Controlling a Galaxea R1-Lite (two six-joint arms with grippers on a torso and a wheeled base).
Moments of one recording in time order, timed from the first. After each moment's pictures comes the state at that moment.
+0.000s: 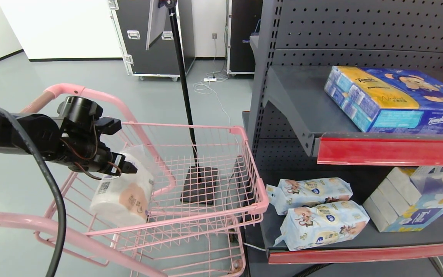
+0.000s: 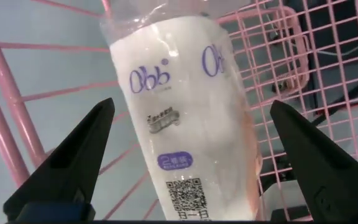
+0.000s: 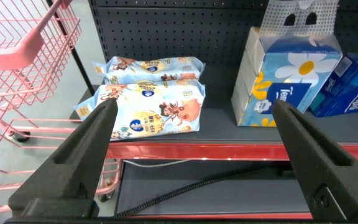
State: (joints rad) left arm -0.07 1.91 -1.22 0.21 0.01 0.16; right arm 0.00 0.00 0.00 0.00 -0.02 -0.03
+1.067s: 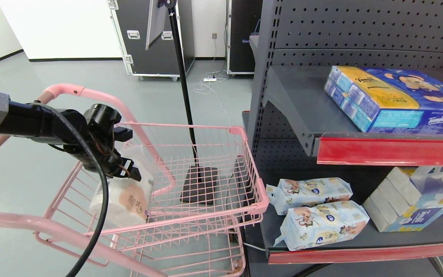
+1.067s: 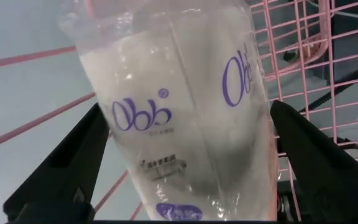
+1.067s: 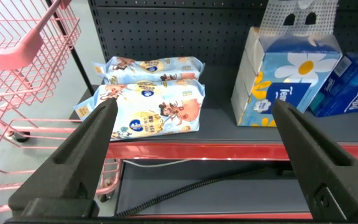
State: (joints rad) left arm -0.07 2.10 -1.44 0.43 0.05 0.16; right arm 0.00 0.00 0.00 0.00 -0.02 -0.03
